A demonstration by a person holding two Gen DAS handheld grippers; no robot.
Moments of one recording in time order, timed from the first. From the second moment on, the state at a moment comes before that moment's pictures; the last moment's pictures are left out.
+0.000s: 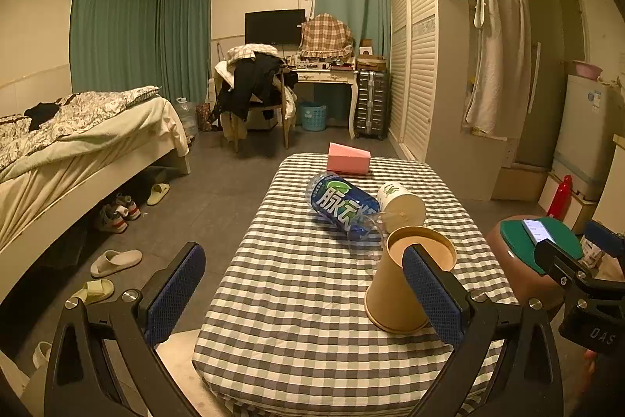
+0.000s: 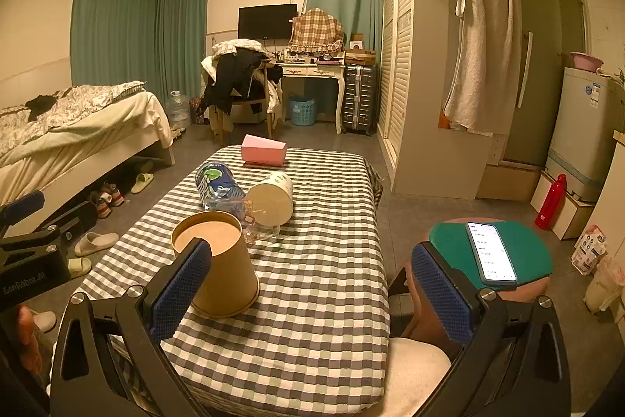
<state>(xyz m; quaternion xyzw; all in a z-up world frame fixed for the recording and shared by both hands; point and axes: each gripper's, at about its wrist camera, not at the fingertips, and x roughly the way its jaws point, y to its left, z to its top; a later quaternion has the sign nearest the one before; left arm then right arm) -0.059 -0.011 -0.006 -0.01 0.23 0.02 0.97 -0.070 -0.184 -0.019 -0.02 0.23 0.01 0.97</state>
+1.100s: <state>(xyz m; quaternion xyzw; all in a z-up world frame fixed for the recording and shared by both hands) -0.060 -0.010 -0.009 -0.01 0.24 0.02 0.97 -0.067 -0.183 -0.026 -0.02 0.24 0.01 0.97</state>
